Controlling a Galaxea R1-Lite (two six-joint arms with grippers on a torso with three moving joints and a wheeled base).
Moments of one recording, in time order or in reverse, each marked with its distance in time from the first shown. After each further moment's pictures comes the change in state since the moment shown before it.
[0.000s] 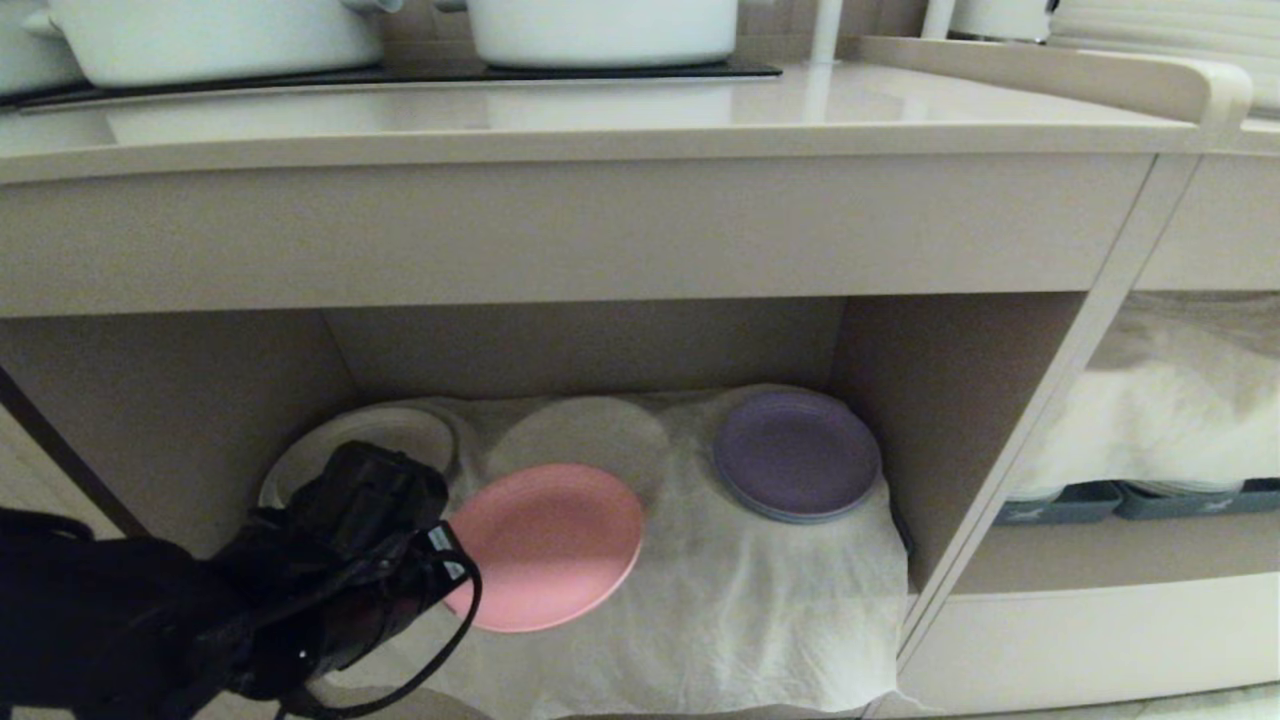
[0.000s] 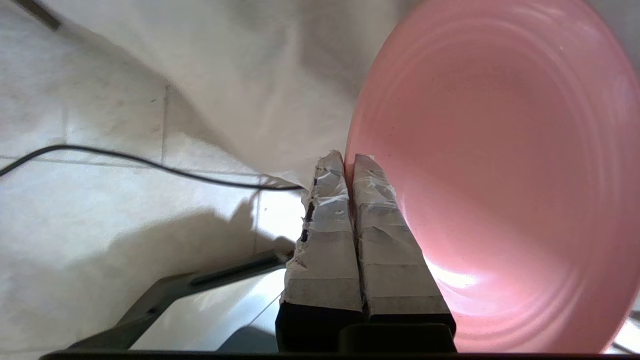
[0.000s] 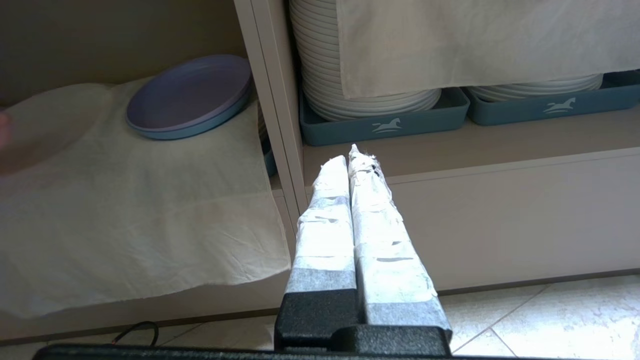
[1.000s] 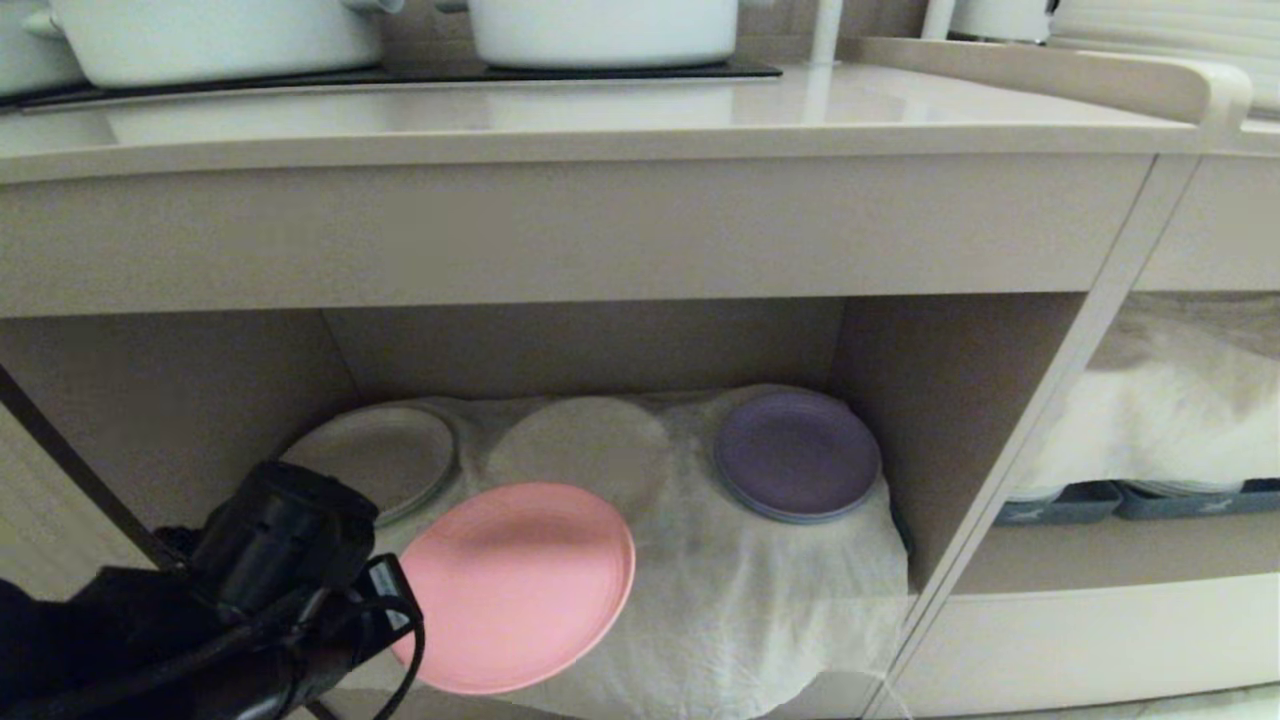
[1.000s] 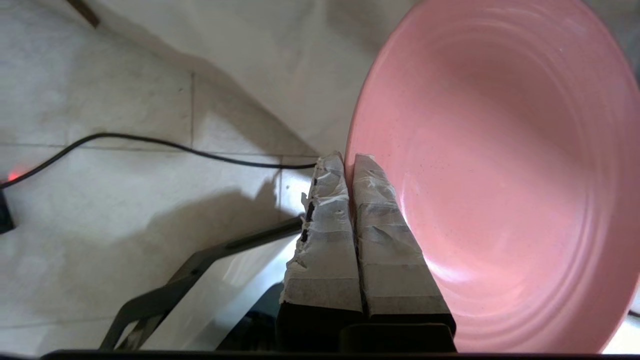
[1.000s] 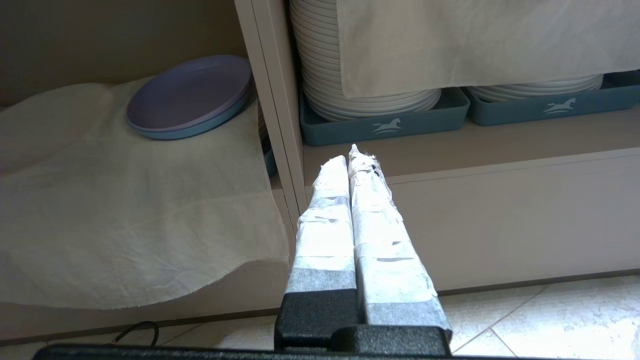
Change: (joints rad) left arm -0.096 -0.241 0.010 0.255 0.054 -0.018; right arm 0.000 0.000 0.000 0.000 0.000 0.000
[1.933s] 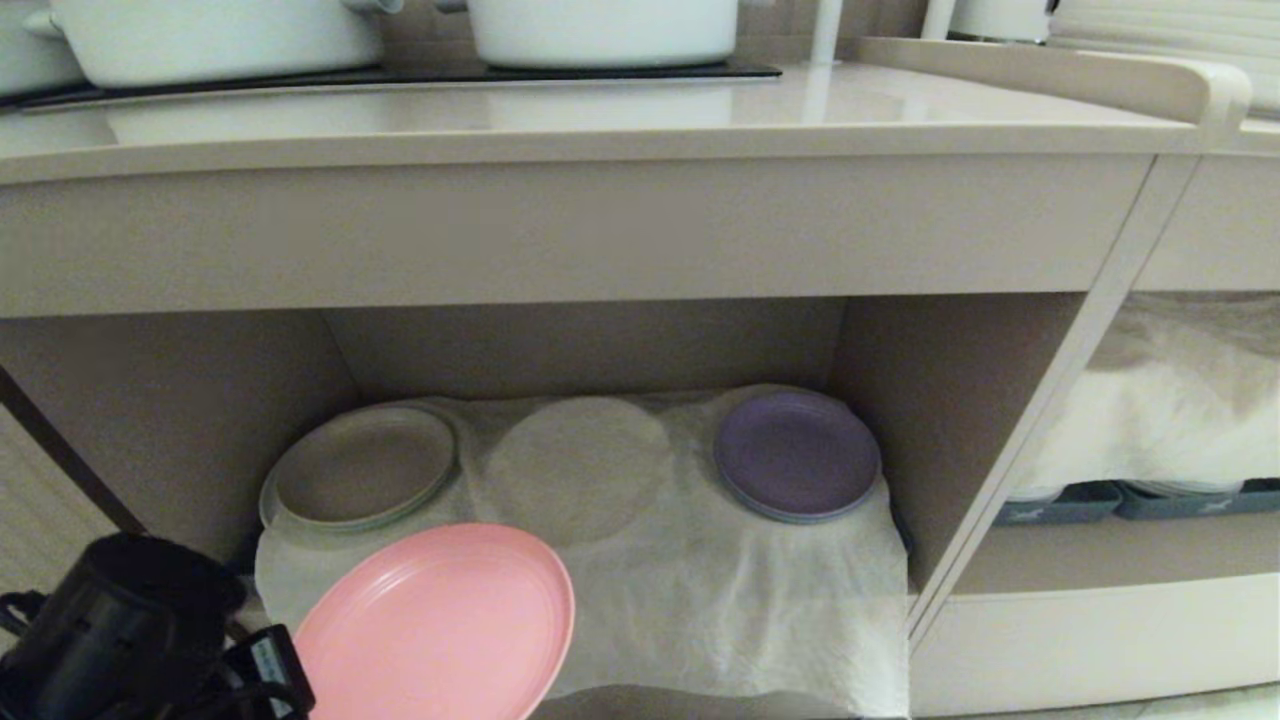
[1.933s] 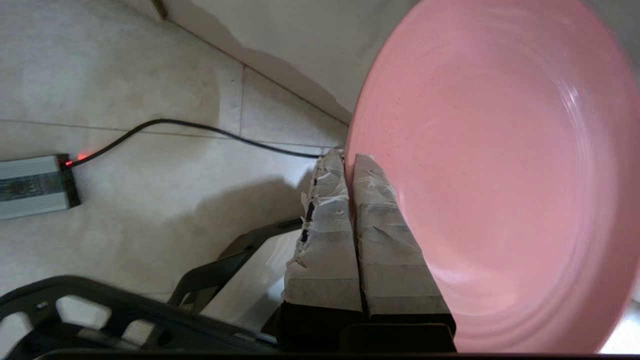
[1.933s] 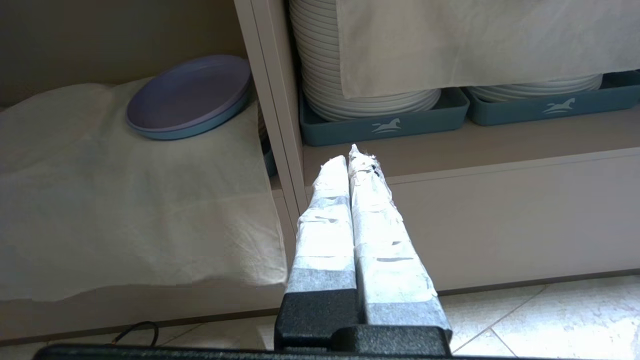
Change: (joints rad) left arm -0.009 -0.232 0.080 0.211 0.052 -0.015; right arm 0.000 0.000 0.000 0.000 0.000 -0.001
